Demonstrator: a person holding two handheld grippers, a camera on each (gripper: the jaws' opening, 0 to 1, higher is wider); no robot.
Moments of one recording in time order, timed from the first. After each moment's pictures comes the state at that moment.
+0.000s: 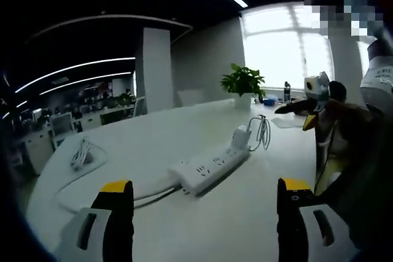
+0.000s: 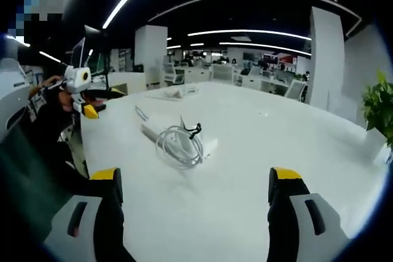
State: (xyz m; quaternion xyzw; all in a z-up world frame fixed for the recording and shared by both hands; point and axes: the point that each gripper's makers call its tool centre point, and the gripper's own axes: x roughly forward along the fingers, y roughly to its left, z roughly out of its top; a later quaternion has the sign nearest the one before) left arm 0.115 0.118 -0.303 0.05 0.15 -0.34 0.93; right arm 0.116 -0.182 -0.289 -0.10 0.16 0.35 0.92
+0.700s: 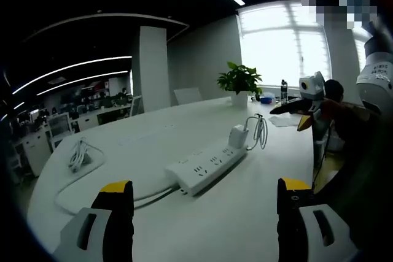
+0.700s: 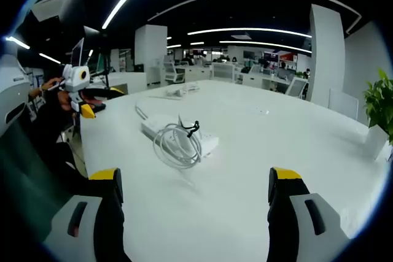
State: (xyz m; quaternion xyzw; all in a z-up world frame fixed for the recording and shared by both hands) left arm 0.115 0.117 -0.298 0.05 0.15 -0.35 0.92; right arm 0.123 -0.182 -0.297 -0.10 0.16 0.36 0.91
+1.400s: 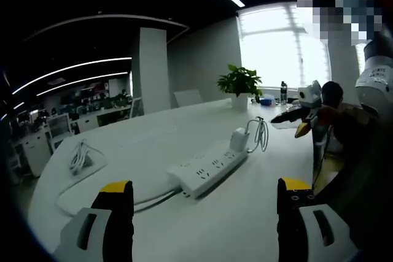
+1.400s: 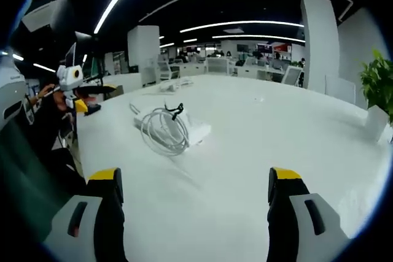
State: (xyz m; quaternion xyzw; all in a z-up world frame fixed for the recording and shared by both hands) left arm 0.118 0.121 -0.293 0.05 0.14 -0.35 0.93; right arm 0.128 -0.199 -0.319 -0.07 0.19 0.34 0.92
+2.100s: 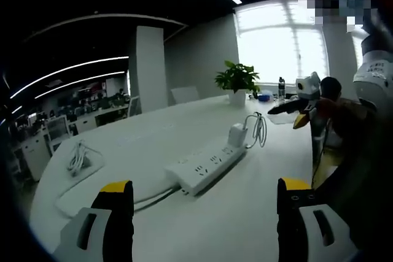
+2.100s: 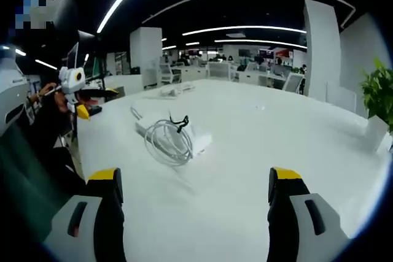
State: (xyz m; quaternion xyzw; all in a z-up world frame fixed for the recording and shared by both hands) left arm 0.114 0.117 -0.301 0.07 0.15 -0.36 0.92; right arm 0.129 -0.193 -0.301 -0.08 0.17 0.35 0.92
